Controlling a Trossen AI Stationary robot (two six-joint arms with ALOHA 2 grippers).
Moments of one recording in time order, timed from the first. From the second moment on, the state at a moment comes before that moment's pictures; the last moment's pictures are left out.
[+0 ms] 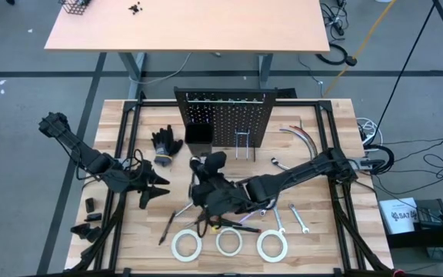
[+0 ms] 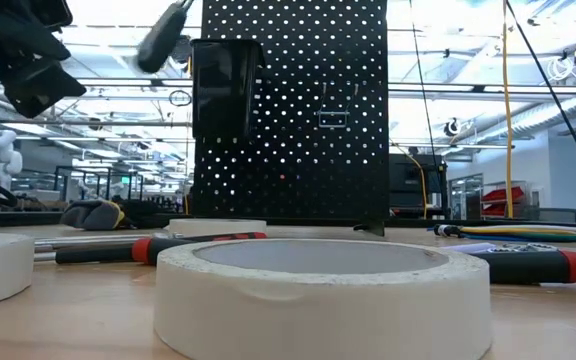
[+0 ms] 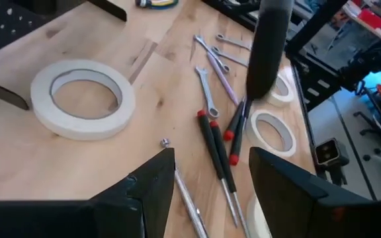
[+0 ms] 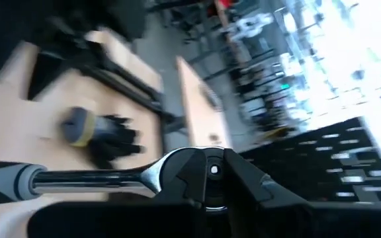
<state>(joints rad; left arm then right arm) -0.65 0.56 0.36 -0.32 -0.49 -0.80 0.35 2.08 2.01 -0.29 1.08 -0.72</state>
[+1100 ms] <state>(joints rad) -0.65 0.56 0.36 -0.29 -0.56 -0.80 0.23 2.05 2.01 0.55 1.14 -1.77</state>
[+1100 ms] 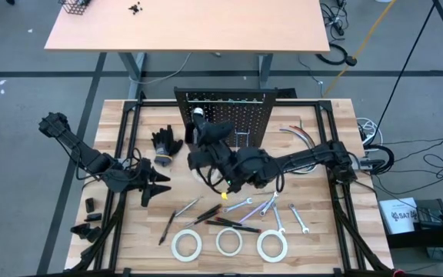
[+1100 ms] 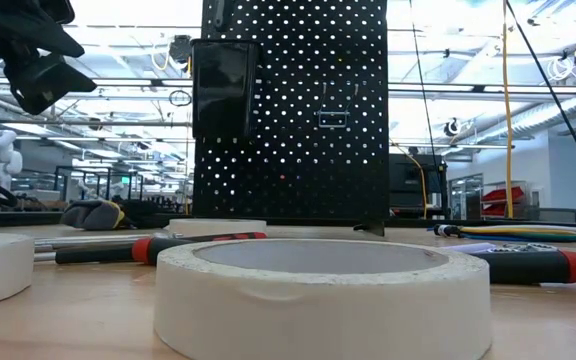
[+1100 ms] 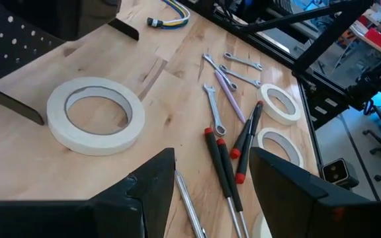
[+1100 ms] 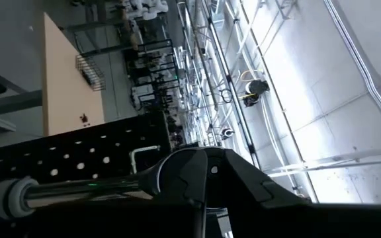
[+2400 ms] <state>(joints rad) -0.65 0.56 0.36 -0.30 -0.58 -0.80 0.18 2.05 1.86 0.26 1.10 -1.34</state>
